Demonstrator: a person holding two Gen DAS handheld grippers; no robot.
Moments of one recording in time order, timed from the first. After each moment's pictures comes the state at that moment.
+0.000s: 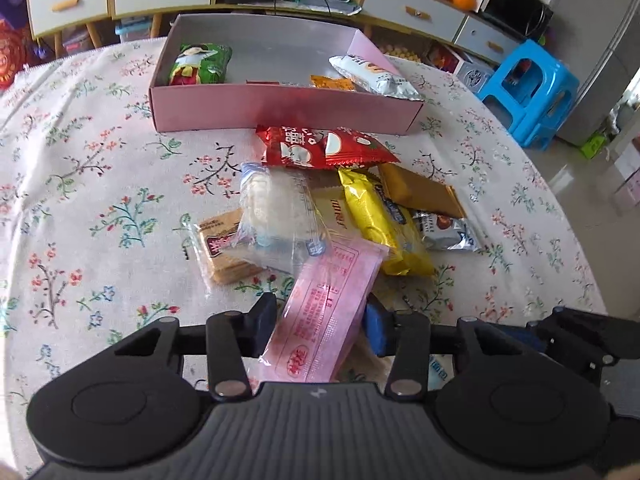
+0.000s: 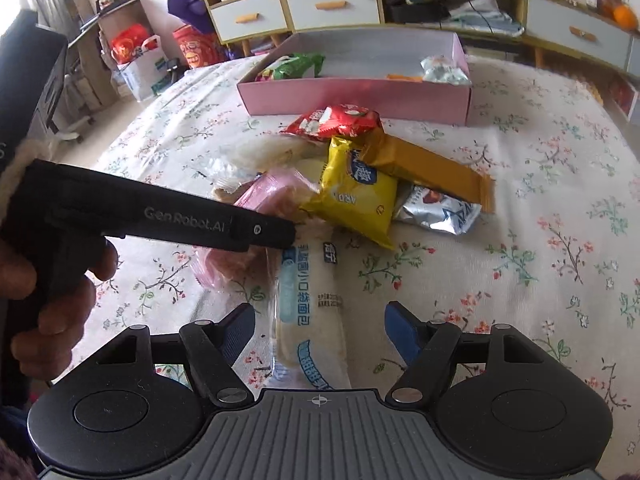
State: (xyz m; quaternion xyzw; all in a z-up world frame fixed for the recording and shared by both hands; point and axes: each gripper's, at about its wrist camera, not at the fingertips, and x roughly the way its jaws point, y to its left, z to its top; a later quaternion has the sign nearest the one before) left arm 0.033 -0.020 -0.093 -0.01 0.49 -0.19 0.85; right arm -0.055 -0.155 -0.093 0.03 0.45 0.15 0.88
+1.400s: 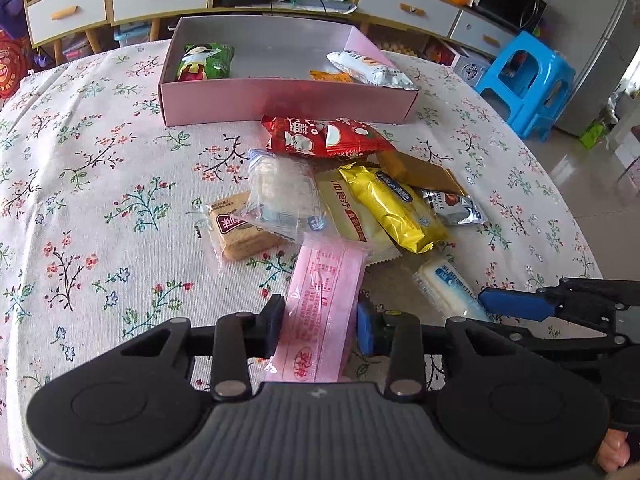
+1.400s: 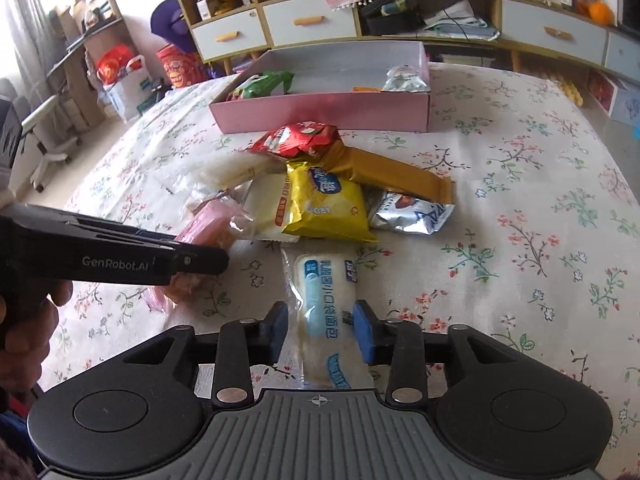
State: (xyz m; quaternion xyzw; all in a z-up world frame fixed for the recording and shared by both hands) left arm 0.016 -0.012 -0.091 0.01 0.48 -0.20 0.85; right arm -0.060 -0.180 -0.092 0.05 0.44 0.12 0.89
